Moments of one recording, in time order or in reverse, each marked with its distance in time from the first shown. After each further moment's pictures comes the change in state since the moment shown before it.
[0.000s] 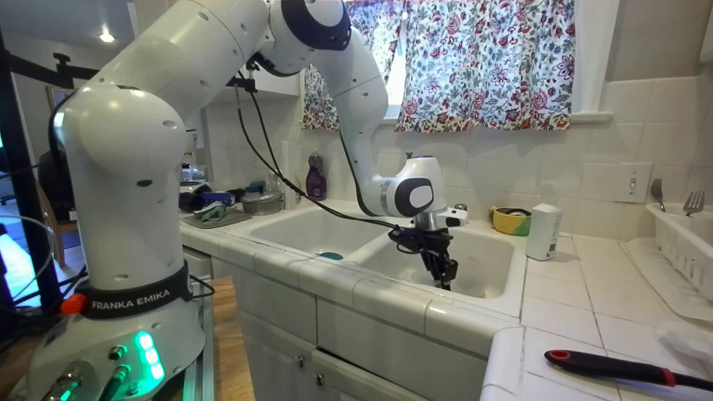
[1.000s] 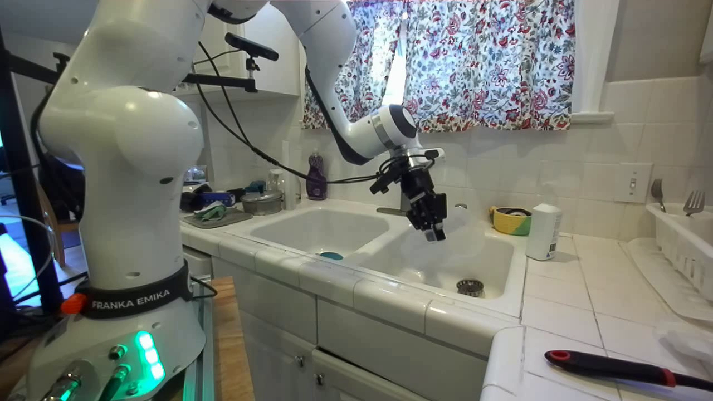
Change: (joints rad) arm 0.215 -0.342 -0.113 -0.062 -0.594 -0.631 0.331
